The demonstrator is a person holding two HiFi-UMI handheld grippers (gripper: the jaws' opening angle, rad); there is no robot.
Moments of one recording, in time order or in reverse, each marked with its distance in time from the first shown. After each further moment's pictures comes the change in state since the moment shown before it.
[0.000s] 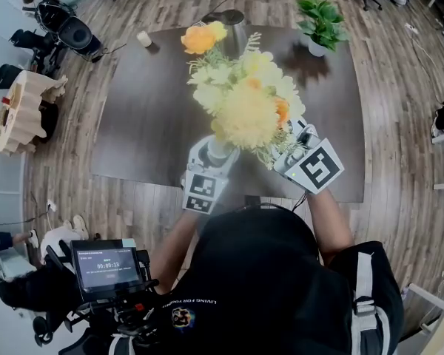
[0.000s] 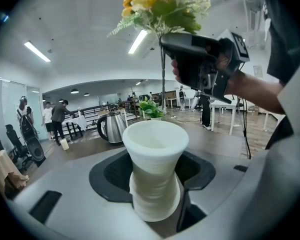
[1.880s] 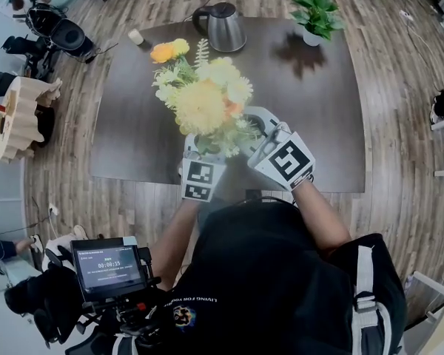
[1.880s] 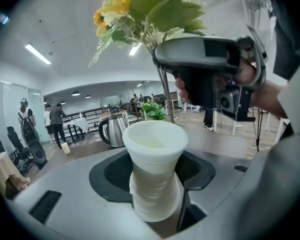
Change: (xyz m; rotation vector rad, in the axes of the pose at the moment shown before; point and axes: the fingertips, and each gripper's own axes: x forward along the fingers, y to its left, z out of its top) left arm 0.009 0.012 0.016 0.012 -0.023 0.021; right arm 0.027 0.028 -0.044 0.082 0.165 -0.010
